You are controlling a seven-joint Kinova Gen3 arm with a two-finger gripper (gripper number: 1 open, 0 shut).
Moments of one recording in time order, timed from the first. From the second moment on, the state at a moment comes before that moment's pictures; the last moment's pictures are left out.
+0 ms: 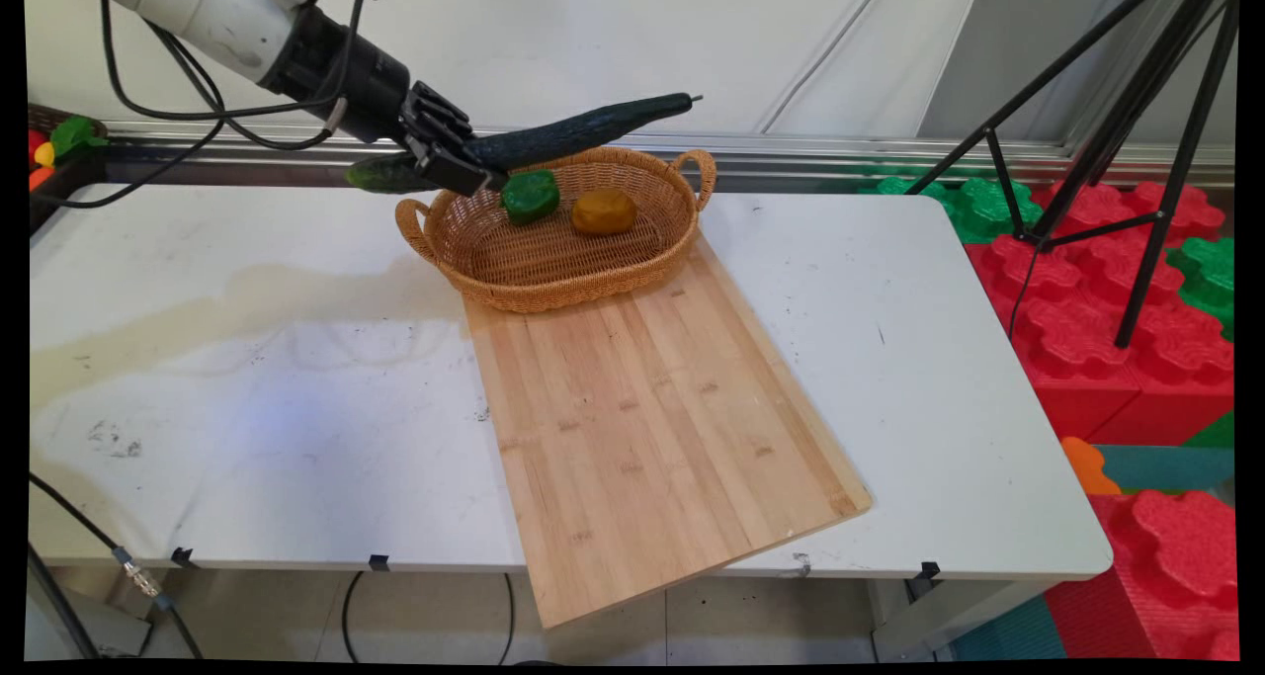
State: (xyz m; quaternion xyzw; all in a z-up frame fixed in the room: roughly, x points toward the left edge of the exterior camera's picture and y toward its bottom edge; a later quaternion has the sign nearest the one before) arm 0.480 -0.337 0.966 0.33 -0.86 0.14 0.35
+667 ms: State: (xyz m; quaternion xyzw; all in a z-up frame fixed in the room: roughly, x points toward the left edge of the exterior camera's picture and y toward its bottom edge) arm 0.440 -0.327 0.938 0.34 -0.87 0.11 0.34
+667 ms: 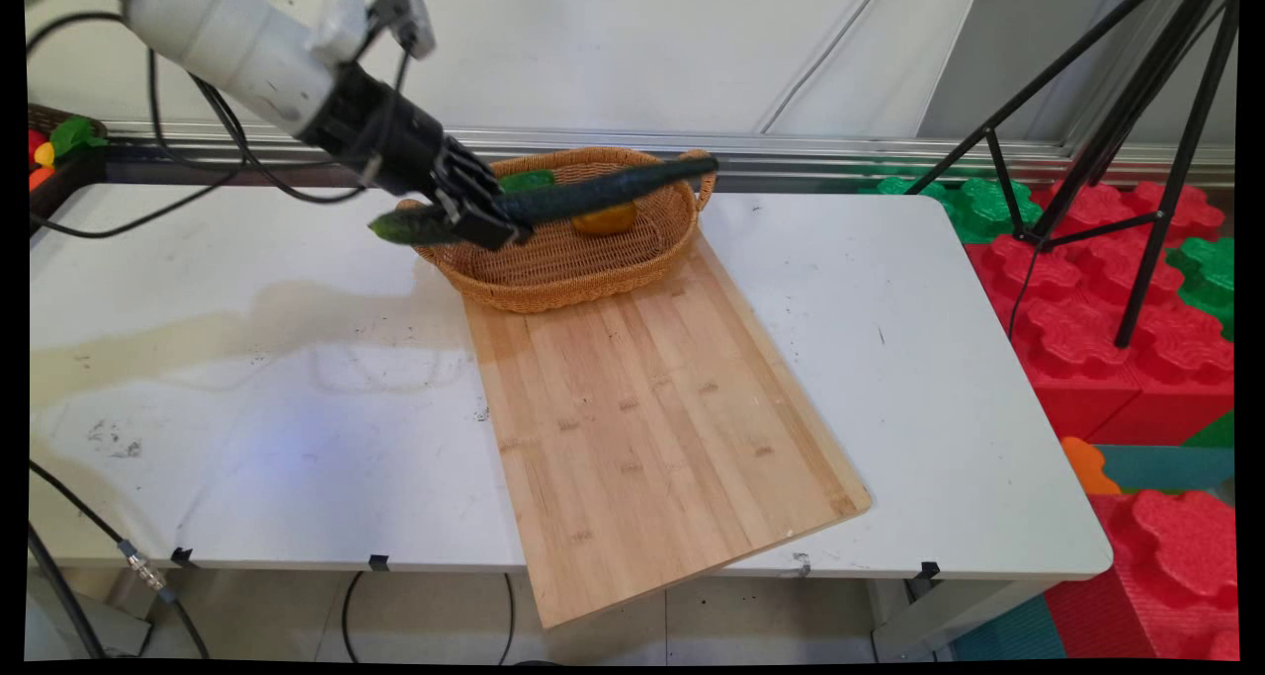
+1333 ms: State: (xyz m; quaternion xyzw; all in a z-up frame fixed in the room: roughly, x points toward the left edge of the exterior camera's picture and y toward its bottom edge) arm 0.376 -0.346 0.868 0.36 -0.88 0.06 0.30
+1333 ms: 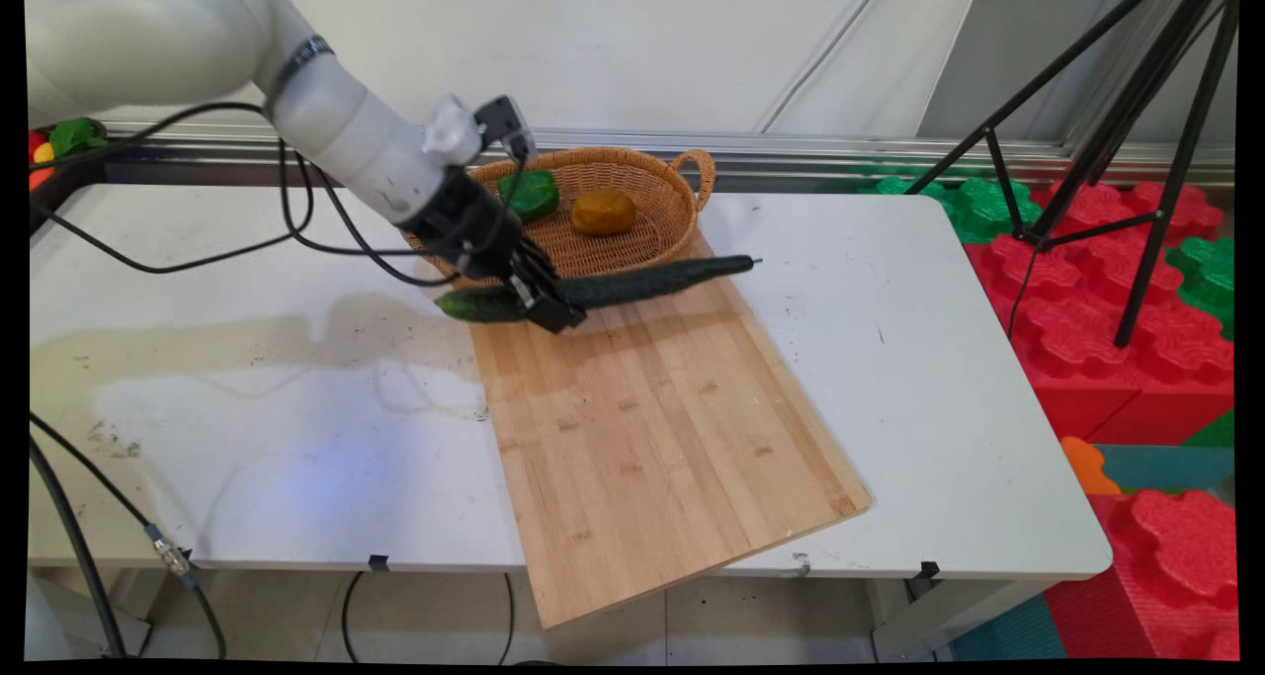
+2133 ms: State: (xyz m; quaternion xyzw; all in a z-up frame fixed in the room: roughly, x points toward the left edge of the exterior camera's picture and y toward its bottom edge) arm 0.341 -0.350 0.803 0.39 -0.88 0.03 0.26
